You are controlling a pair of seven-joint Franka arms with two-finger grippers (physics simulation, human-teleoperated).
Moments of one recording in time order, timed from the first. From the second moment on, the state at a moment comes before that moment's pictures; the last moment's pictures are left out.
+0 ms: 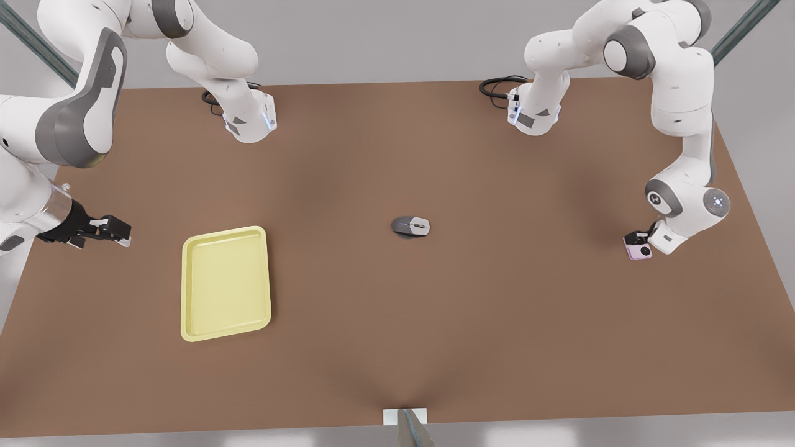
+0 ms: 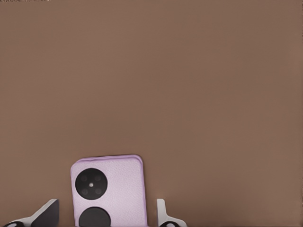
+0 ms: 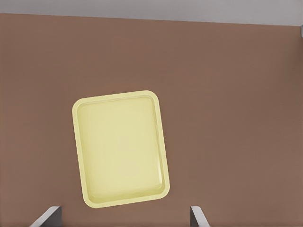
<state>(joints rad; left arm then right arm) 0.14 0.50 0.30 -2.11 -0.21 2.57 0.59 -0.09 0.25 0.00 -1.26 -0.04 1.53 -0.11</state>
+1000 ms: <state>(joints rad) 0.15 0.56 0.28 -2.10 -0.24 2.59 0.78 -0.09 0.25 0.00 -1.26 -0.04 1.53 -0.12</state>
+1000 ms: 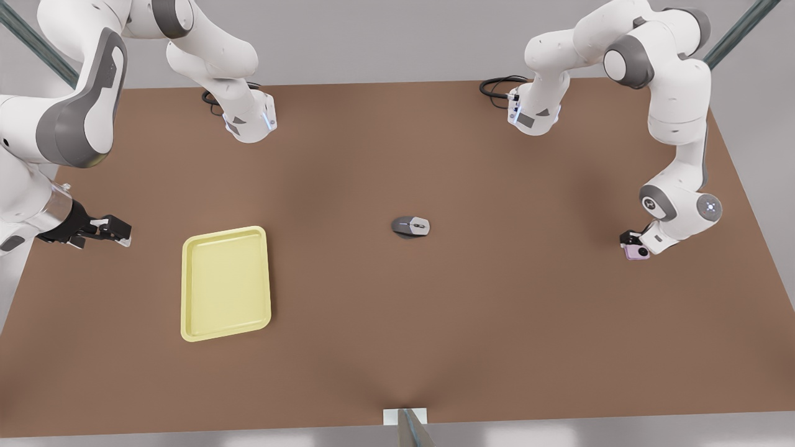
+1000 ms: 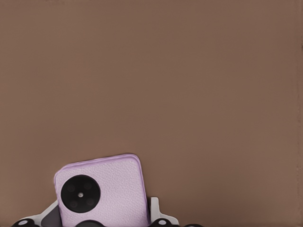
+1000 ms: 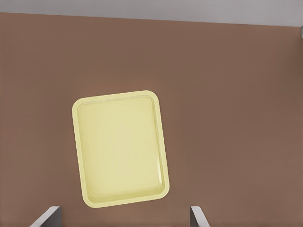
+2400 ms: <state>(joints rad) -0.95 1.18 0.17 -0.84 -0.28 2.12 -0.44 -0.09 0.24 0.01 -1.26 -0.03 1.50 -0.12</state>
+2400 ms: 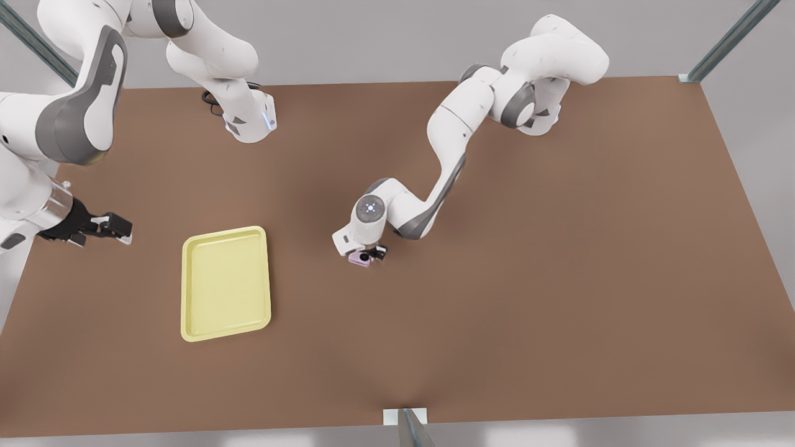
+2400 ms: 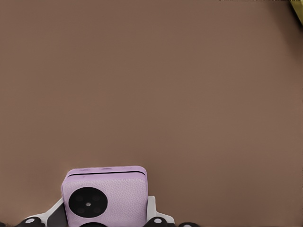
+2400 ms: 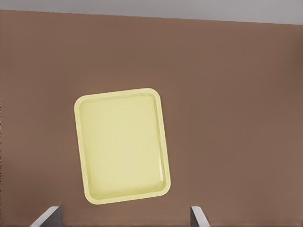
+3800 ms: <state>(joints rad) -0.13 0.33 -0.04 -1.27 0.03 1.48 -0.09 0.52 0.67 0.12 -1.56 -0.06 2.11 0.62</state>
